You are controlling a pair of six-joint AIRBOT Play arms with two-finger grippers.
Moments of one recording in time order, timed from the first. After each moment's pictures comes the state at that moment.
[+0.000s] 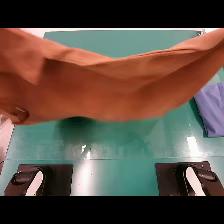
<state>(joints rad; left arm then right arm) 0.12 -0.53 1.52 0.82 -0.87 -1.15 -0.30 -0.58 1.39 -0.71 1.09 1.29</state>
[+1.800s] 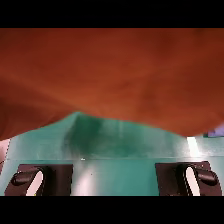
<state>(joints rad) 0.12 -0.51 1.81 0.92 -0.80 -0.91 -0.27 -0.32 1.38 -0.71 0.68 1.27</state>
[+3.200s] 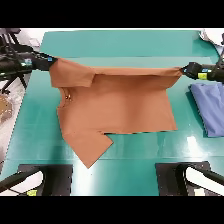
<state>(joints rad) 0.12 -1.18 1.25 0.63 -0.90 -0.73 -0.27 -1.18 1.13 -0.79 0.91 1.16</state>
